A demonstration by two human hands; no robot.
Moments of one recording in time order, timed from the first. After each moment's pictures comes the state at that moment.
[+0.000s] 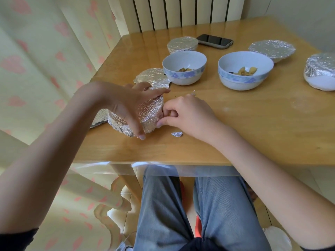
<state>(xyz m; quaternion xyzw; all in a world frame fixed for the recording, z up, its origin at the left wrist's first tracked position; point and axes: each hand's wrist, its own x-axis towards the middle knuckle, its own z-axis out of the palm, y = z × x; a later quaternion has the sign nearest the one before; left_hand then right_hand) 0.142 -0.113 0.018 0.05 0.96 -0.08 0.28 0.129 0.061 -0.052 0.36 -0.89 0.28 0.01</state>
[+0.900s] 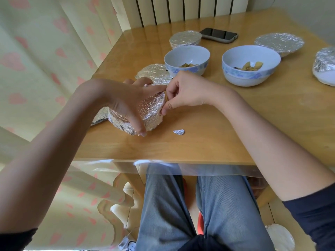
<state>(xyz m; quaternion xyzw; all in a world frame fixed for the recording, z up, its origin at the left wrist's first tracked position) 0.145 -0.112 0.018 0.04 0.96 -0.07 0.27 0.074 0.055 -0.037 0.40 -0.83 0.35 -0.15</state>
